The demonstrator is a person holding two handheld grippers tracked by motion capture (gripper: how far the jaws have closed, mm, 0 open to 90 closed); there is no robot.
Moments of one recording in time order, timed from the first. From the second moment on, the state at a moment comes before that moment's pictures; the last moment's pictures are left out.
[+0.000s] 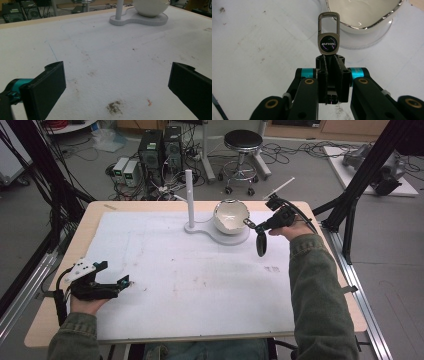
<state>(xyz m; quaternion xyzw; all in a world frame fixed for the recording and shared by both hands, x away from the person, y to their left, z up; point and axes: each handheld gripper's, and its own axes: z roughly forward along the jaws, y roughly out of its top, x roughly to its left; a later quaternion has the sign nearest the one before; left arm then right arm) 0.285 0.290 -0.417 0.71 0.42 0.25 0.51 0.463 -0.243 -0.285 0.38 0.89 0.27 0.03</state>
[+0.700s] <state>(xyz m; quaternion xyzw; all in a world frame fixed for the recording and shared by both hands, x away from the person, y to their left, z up) 0.288 0.290 -0.417 0.70 0.42 0.25 0.52 0.469 -0.174 -0.272 0.33 0.91 0.27 0.00</state>
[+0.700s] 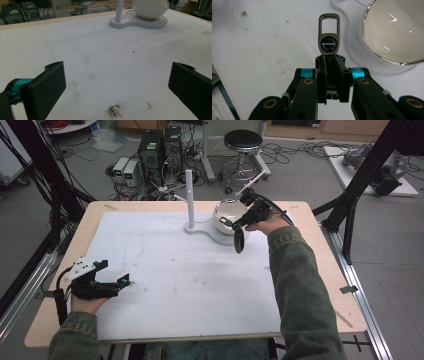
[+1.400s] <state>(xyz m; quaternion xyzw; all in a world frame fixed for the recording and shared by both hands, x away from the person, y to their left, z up) 0.289 0.289 -0.417 0.70 0.42 0.25 0.52 0.478 -0.106 -0.227 0.28 0.92 0.28 0.03</state>
